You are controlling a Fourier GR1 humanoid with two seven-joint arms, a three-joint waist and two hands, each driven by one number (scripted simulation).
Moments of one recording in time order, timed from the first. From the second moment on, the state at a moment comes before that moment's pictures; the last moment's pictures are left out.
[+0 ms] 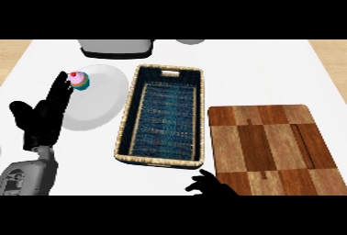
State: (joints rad) left arm -0.20 0.20 0.12 -1.49 -0.03 0.07 0.18; right arm 0.28 -0.08 0.55 -1.62 0.95 0.17 -0.16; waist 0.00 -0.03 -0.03
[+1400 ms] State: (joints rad) left arm -0.17 0.22 0.16 -1.50 -0.02 0.07 0.17; right arm 0.29 -0.08 1.25 -1.77 0.93 -0.57 0.35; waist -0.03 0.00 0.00
